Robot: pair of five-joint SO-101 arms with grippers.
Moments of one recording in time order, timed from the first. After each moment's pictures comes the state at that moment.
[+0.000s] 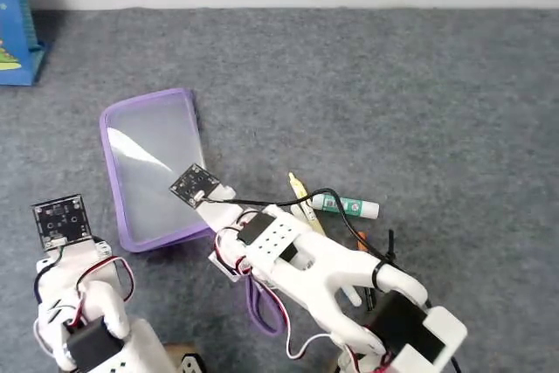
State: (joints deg) left arm -38.0 -103.5 86.3 70.8 -10.5; right arm -50.5 -2.4 40.3 44.9 0.5
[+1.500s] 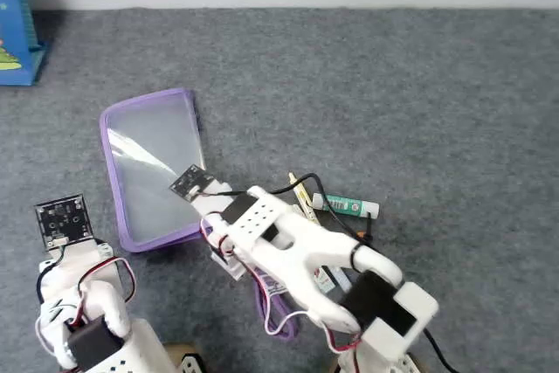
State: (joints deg) left arm -38.0 -103.5 87.9 70.8 -10.6; right arm -49.0 6.5 28.0 60.0 0.7
